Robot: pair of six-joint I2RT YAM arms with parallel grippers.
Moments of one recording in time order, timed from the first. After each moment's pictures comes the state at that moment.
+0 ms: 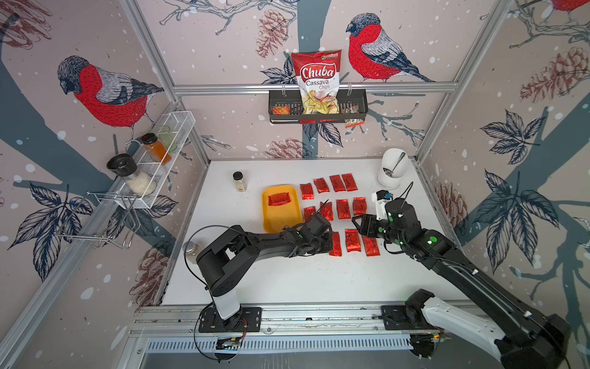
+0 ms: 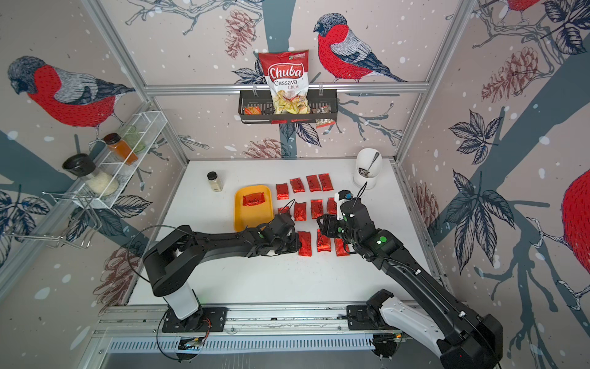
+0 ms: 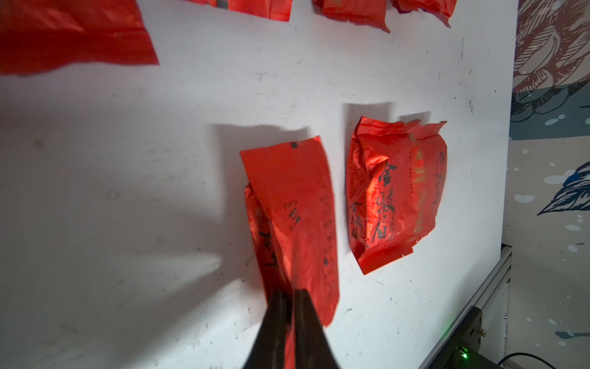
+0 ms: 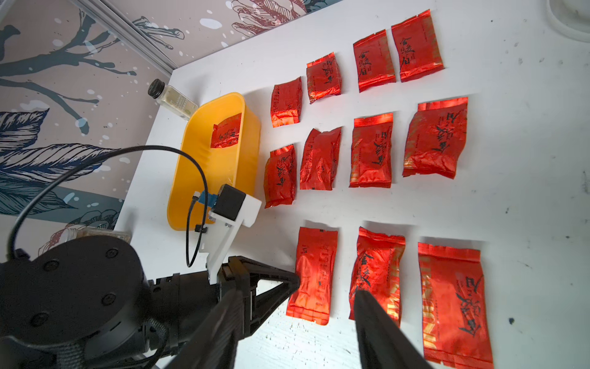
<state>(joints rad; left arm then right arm) -0.92 1.75 0.93 -0.07 0.16 -0.93 0.62 0.94 0.81 -0.52 -0.06 0.55</state>
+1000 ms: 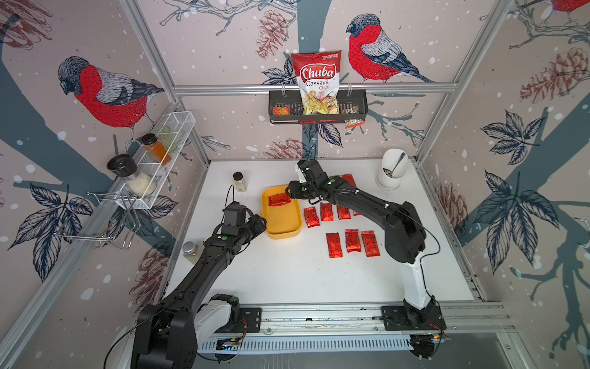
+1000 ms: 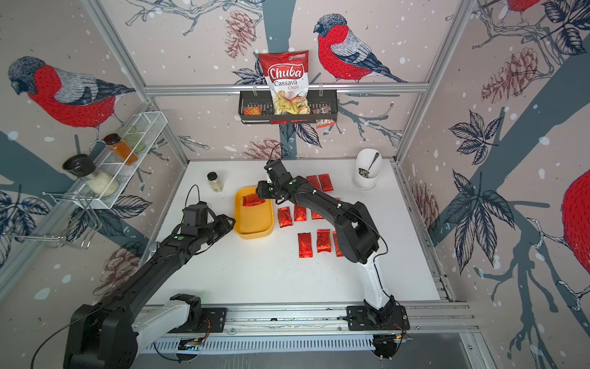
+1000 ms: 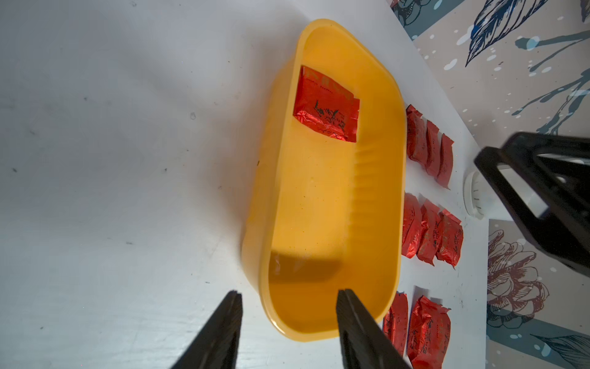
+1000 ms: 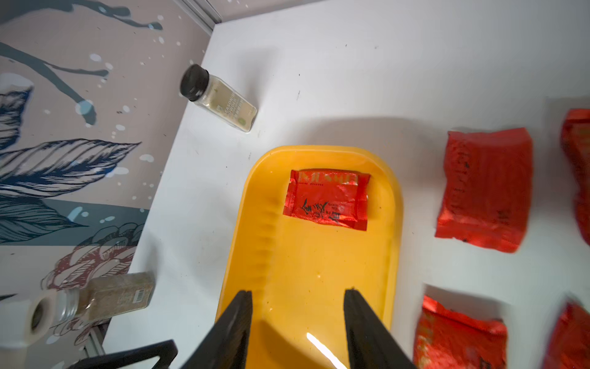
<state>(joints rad) -0.15 1.06 0.59 -0.31 0.21 -0.75 0.81 2.19 1.90 -0.45 -0.15 0.55</state>
